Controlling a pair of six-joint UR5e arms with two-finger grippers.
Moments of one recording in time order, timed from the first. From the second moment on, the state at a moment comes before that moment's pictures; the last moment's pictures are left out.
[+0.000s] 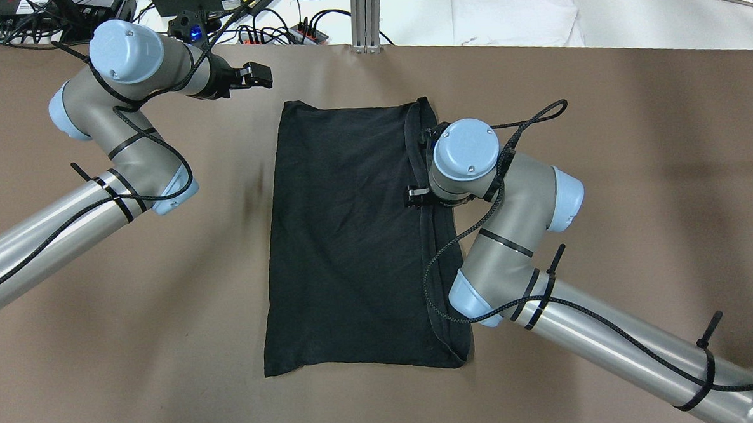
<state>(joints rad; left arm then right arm) -0.94 -2.36 -1.10 -2.42 -1.87 -1.19 0.68 -0.85 1.43 -1.39 1.78 1.00</state>
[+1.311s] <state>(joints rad) -0.93 -2.36 -1.10 -2.42 -1.86 -1.20 0.66 -0.87 1.39 -1.39 1.72 1.00</state>
